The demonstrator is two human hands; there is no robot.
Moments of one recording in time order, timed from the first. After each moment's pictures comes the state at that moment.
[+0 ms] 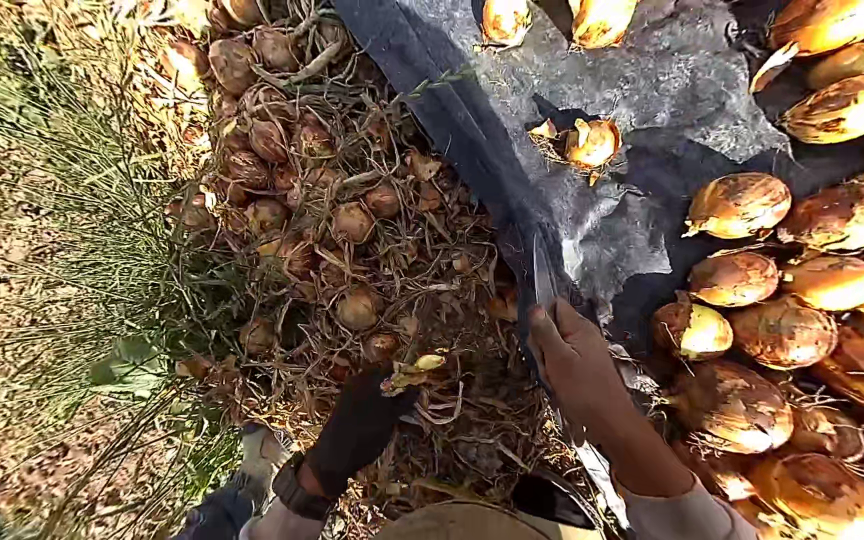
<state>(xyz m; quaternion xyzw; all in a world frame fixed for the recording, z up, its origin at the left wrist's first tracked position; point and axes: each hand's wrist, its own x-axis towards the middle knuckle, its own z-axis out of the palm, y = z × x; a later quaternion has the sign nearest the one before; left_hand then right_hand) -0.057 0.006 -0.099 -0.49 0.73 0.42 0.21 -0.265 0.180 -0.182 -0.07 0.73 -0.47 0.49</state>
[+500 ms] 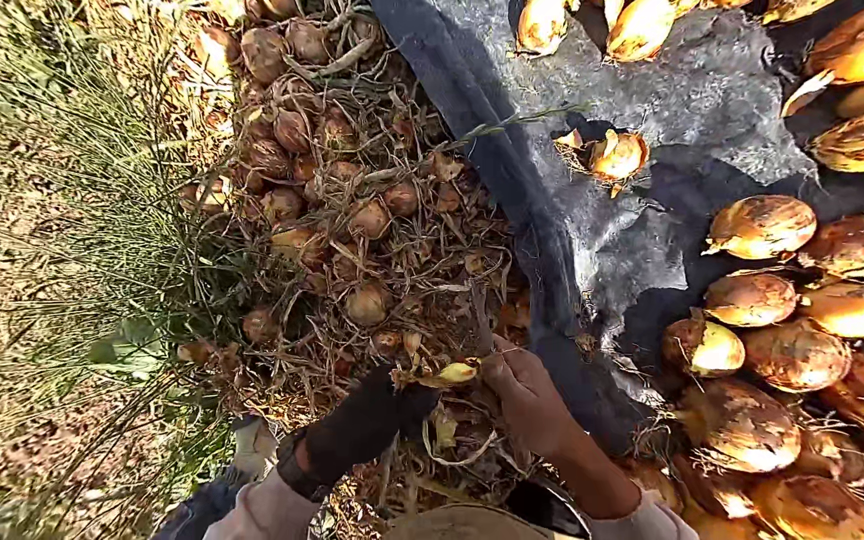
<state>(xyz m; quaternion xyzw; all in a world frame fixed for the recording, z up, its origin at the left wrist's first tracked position) -0.073 0.001 -0.076 -0.44 0.58 0.67 0.14 -0.217 0.154 -0.167 -0.16 0.53 -0.60 0.58</state>
